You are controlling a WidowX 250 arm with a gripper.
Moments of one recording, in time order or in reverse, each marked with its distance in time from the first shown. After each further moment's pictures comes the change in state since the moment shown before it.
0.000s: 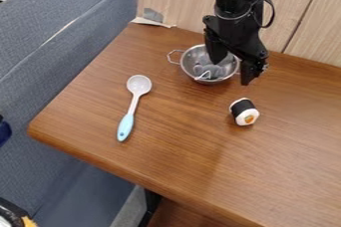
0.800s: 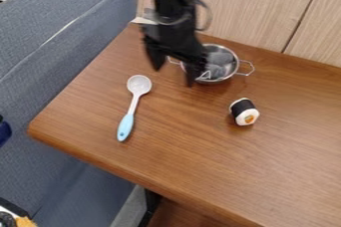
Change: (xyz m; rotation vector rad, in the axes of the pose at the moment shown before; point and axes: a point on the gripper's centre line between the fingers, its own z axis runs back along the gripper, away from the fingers) arm -0.068 0.058 0.014 0.097 0.066 0.312
